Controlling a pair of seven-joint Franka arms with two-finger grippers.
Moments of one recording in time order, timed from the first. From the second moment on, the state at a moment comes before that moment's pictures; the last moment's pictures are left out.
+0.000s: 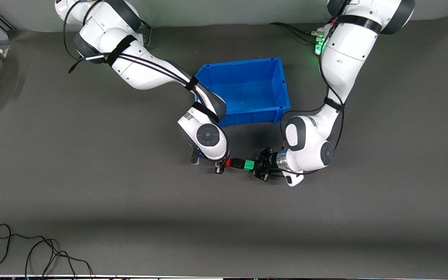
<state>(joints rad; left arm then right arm) -0.44 0.78 -0.07 -1.64 -0.90 2.43 -1.07 0.48 1.00 0.30 -1.25 -0.22 2.24 2.59</state>
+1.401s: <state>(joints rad) -0.45 0.79 -0.05 -1.60 -0.87 2.44 -1.15 0.49 1.01 0.30 -1.24 -0.22 2.26 2.59</state>
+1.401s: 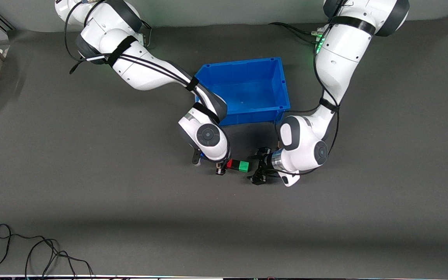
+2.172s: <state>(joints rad) 0.00 0.56 -0.02 -1.57 -0.31 1.81 -0.82 0.39 0.60 0.27 -1.52 -0.23 2.23 2.29</state>
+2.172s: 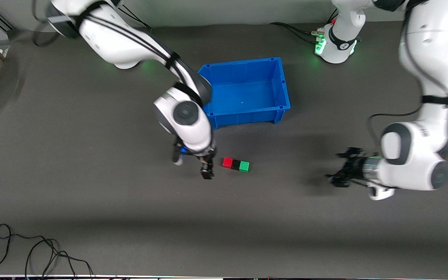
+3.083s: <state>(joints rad) 0.10 0.27 -0.05 -1.42 -0.08 1.50 -0.05 0.04 0.04 0.24 -1.91 -0.07 1.99 0.97</state>
